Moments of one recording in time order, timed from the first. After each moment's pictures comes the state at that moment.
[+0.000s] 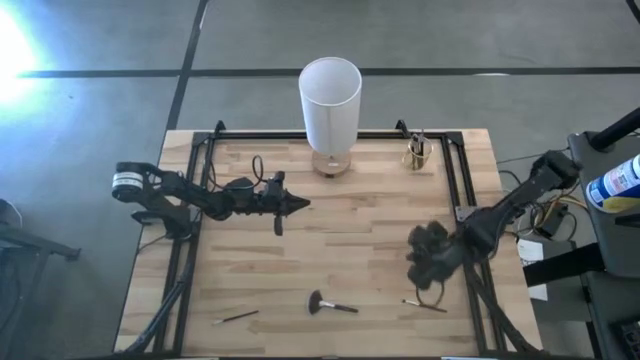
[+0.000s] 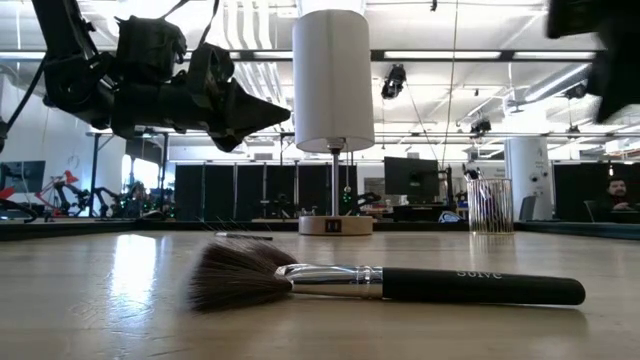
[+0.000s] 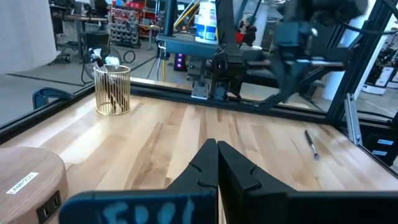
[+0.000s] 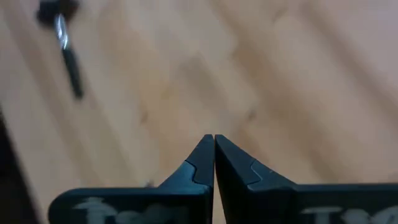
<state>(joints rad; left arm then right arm) 0.17 1.50 0.35 1.17 0.13 -0.14 0.65 1.15 0.80 -0.81 0.33 1.19</state>
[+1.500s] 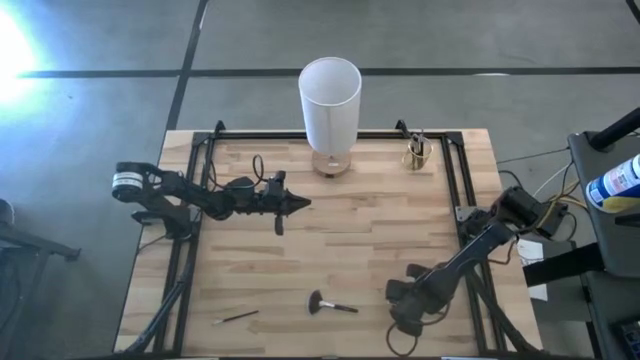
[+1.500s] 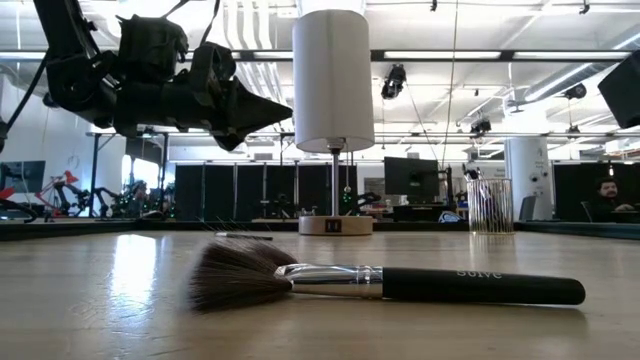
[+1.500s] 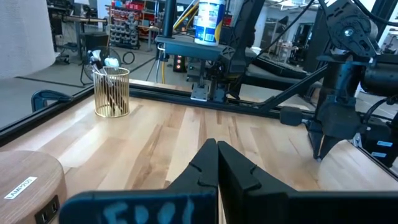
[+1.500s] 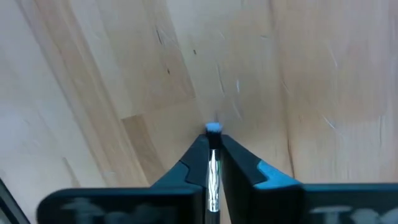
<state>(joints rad) 0.17 1.50 0.36 1.16 0.14 -0.14 0.74 1.78 0.99 -0.65 -0.03 1.07</state>
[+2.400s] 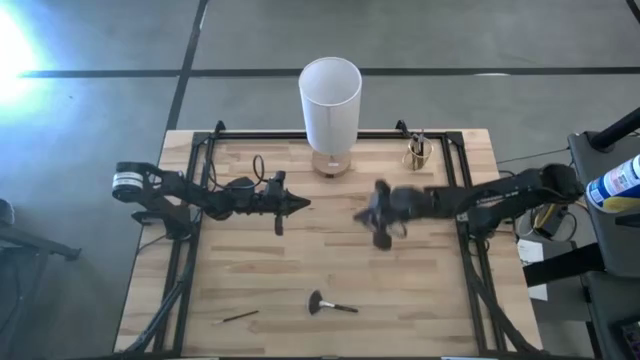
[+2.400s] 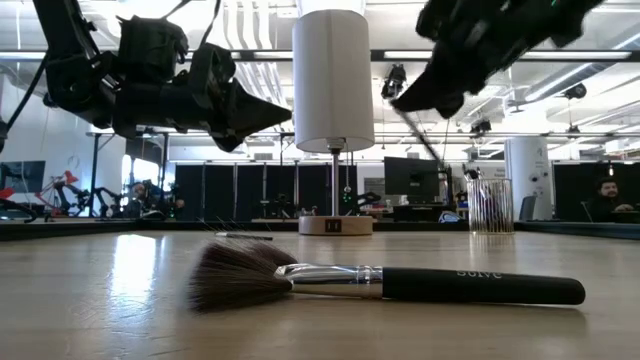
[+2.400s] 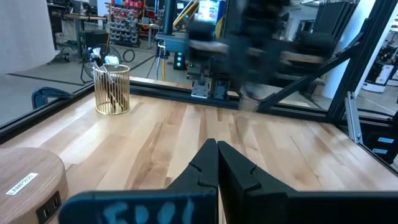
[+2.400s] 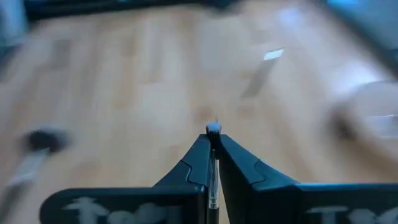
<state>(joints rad) 0.17 1.50 0.35 1.16 0.14 -0.13 0.05 1.25 0.68 0.02 0.09 0.16</state>
